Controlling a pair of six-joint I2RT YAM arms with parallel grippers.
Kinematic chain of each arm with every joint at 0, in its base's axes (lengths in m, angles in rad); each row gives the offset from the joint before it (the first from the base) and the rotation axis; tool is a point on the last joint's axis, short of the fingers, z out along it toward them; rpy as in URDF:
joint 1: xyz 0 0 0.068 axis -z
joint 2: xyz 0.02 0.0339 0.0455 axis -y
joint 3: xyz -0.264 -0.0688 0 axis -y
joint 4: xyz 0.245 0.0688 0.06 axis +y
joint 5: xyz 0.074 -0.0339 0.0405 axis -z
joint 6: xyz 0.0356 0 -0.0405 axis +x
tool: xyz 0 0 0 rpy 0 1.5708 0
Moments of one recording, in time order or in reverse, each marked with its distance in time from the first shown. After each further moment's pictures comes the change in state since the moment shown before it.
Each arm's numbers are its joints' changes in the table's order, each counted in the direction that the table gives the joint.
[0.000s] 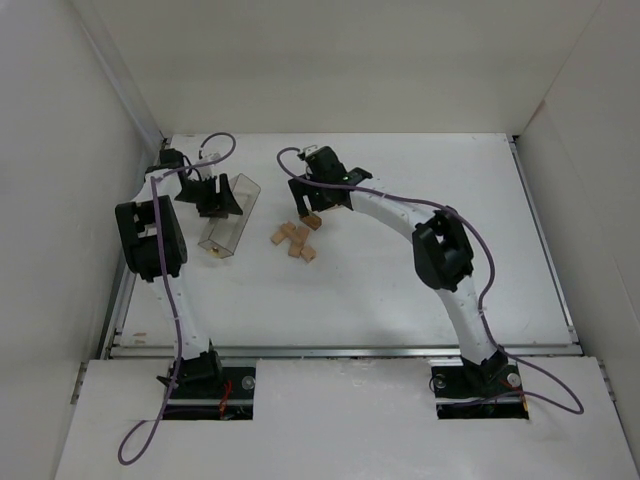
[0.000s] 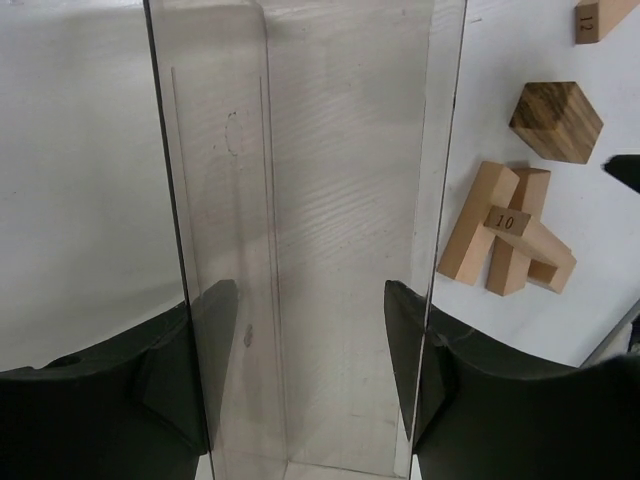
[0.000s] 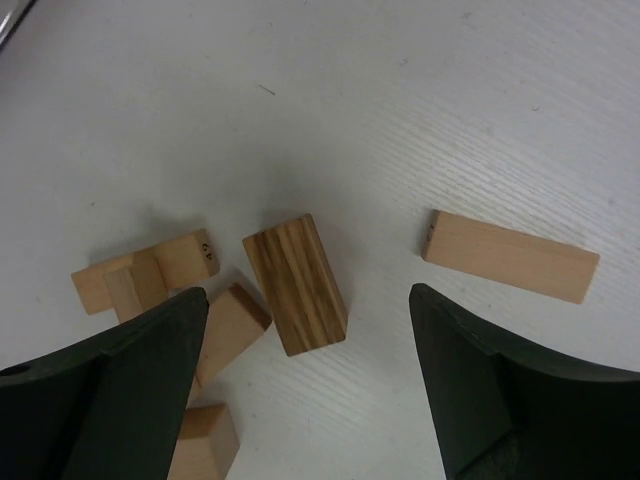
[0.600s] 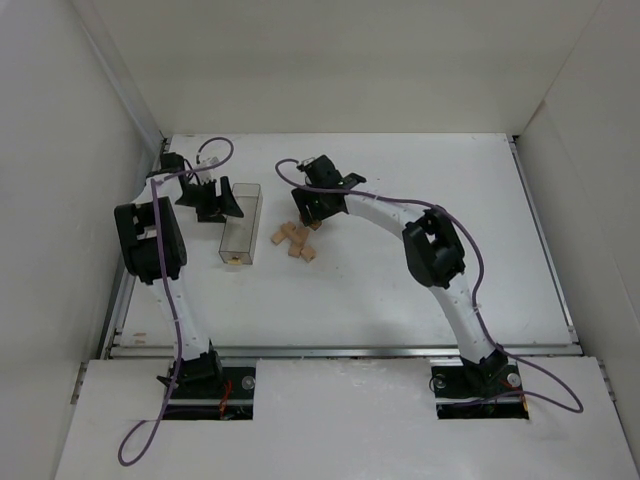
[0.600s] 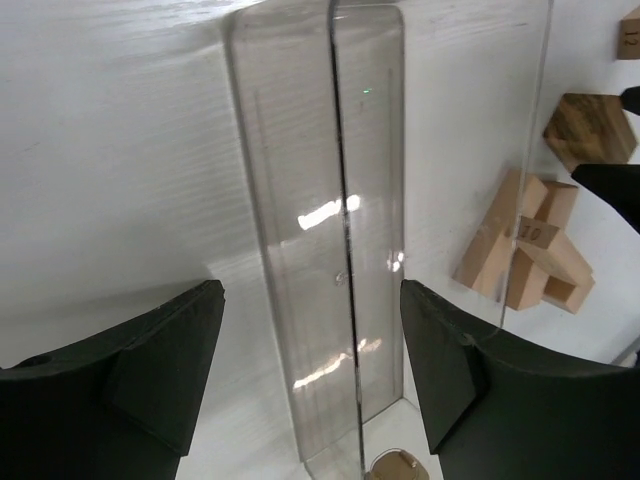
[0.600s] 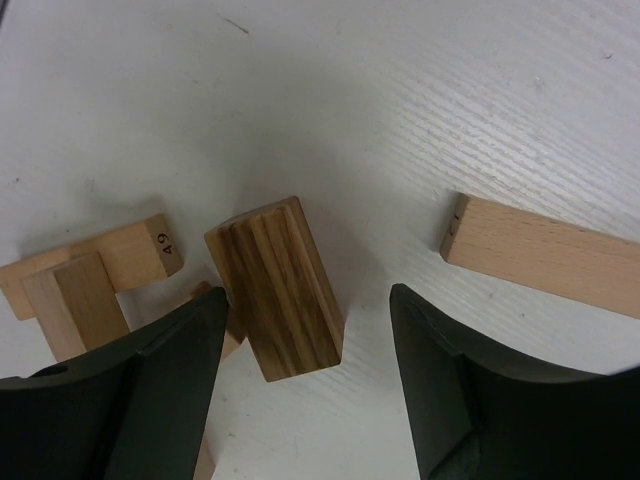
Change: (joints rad) left arm -0.014 0.023 -0.069 -0.062 -0.030 -0.077; right arm -0.006 -0.094 0.037 0.043 -0.026 -0.006
